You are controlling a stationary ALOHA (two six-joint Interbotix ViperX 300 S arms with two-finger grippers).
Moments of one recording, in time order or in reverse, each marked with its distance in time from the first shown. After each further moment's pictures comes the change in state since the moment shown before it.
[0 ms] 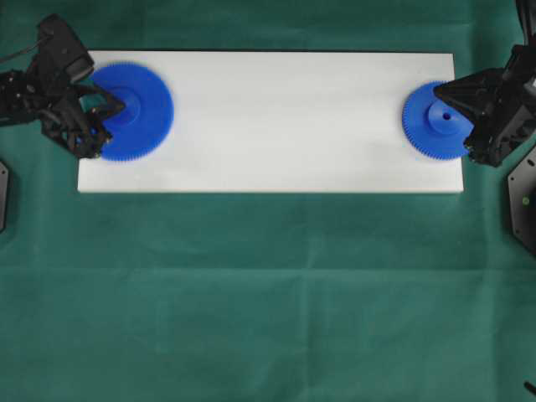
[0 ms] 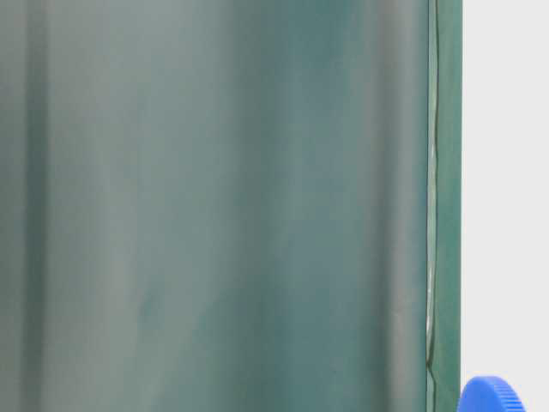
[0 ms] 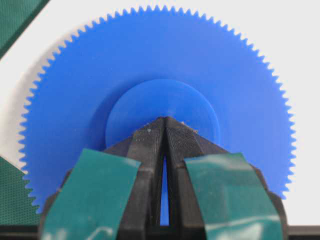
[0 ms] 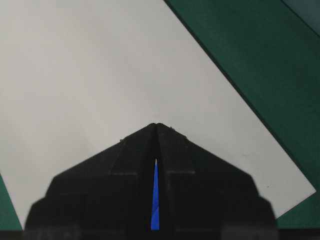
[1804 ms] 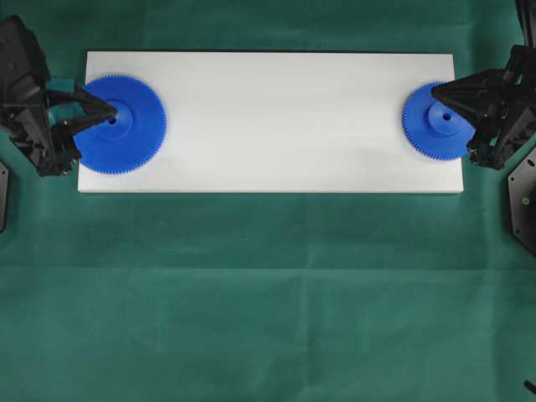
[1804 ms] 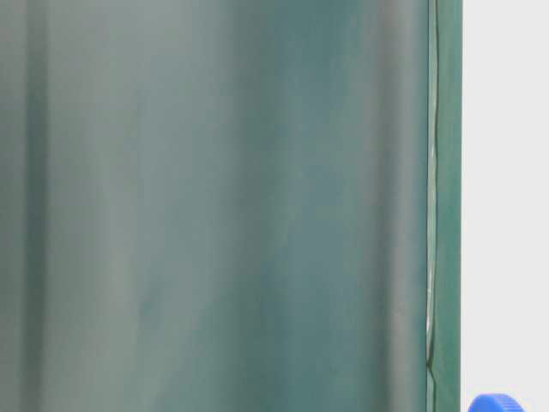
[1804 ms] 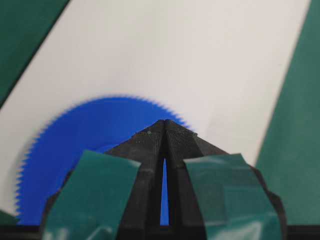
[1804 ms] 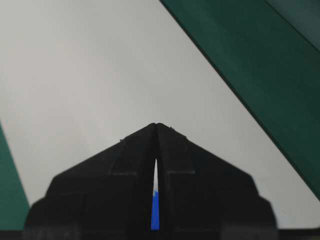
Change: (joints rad) left arm -0.153 -0.376 0.011 0.000 -0.037 0.089; right arm 0.021 -0.026 0.006 0.002 -0.078 -0.002
